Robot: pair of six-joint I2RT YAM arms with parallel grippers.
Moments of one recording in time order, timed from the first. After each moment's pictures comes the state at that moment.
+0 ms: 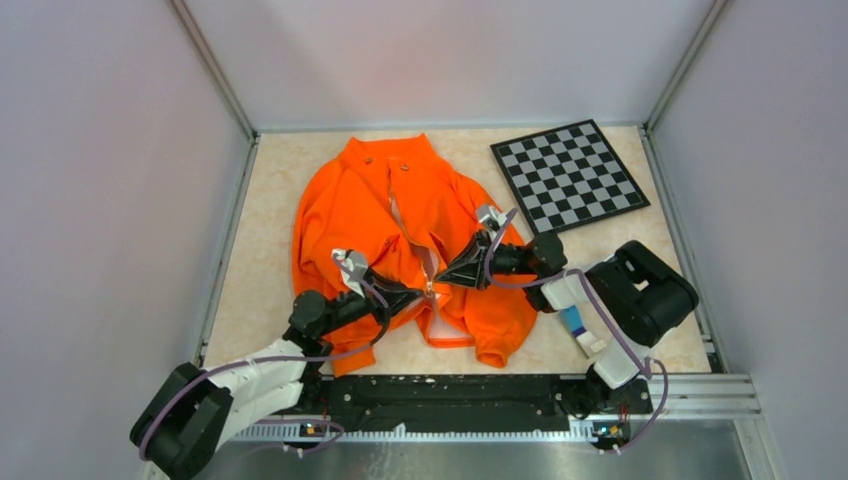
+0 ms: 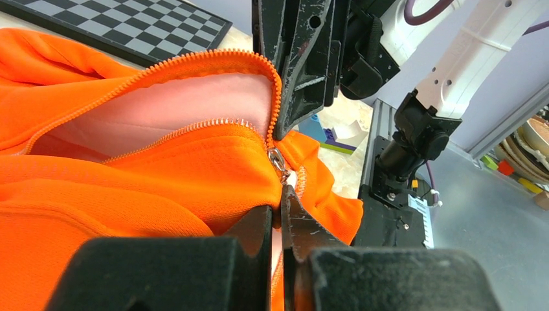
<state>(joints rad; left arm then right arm) -0.58 0.91 0.04 1.07 0.58 -0.50 0.61 1.68 0.51 1.50 -1.00 0.65</state>
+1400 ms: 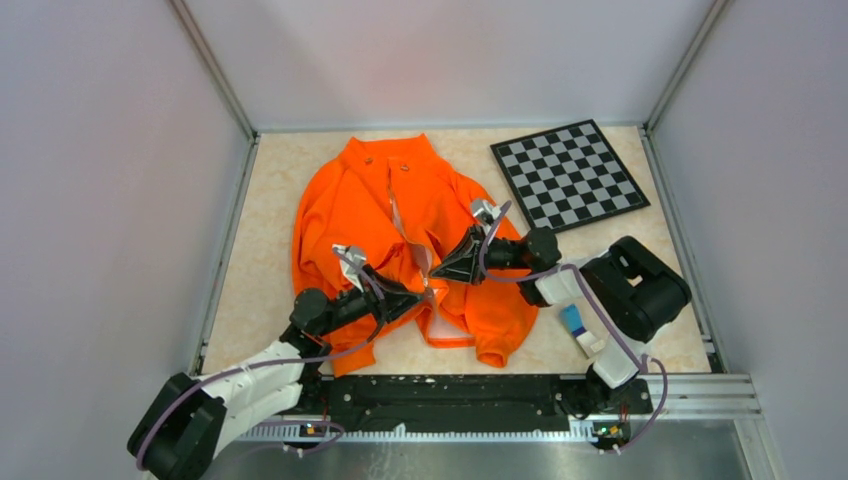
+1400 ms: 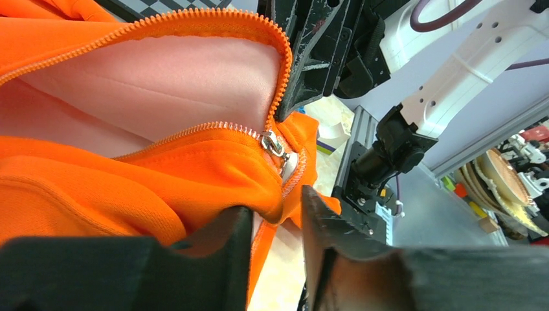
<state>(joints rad) -0.58 0.86 0.05 0.94 0.56 -0.65 0.63 1.72 0.57 1.50 -1.00 0.69</state>
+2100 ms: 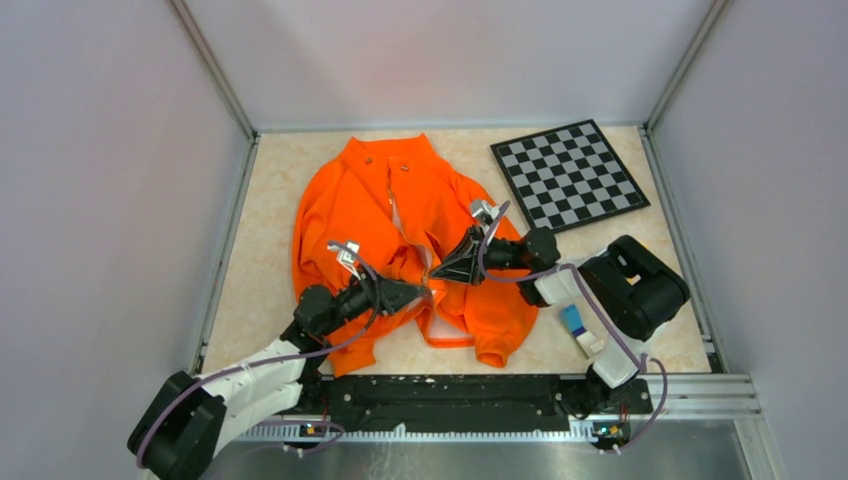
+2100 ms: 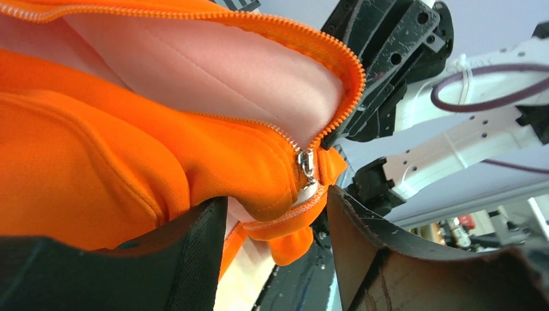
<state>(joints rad) -0.58 0.86 0.06 0.85 0.41 -0.93 0.63 1.73 0.57 1.50 -1.00 0.69</state>
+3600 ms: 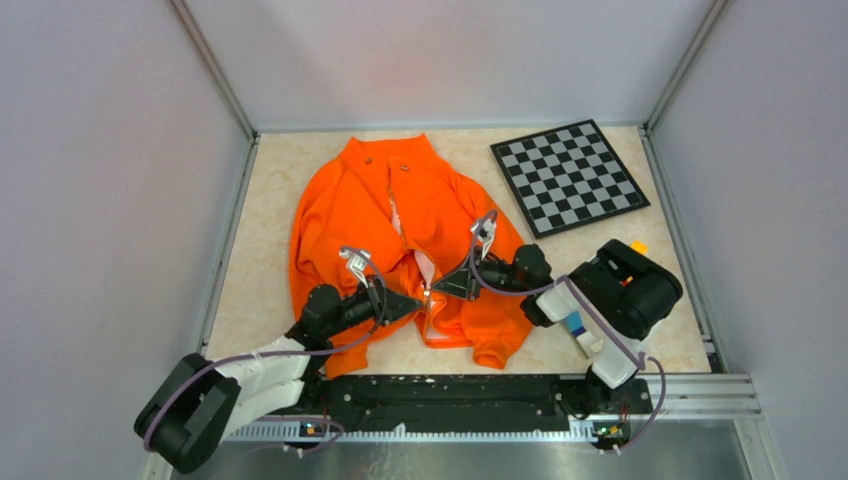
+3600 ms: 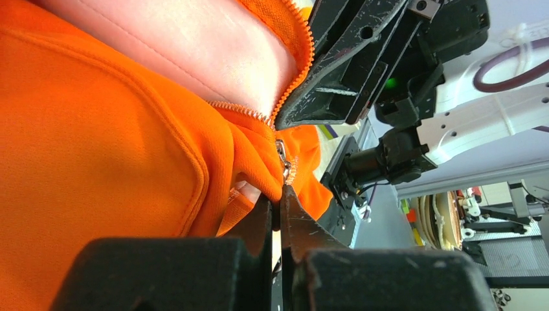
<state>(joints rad) -0.57 0.97 0.03 0.84 0.49 -0.91 0.68 1.75 0.43 1.36 -0.70 0.70</state>
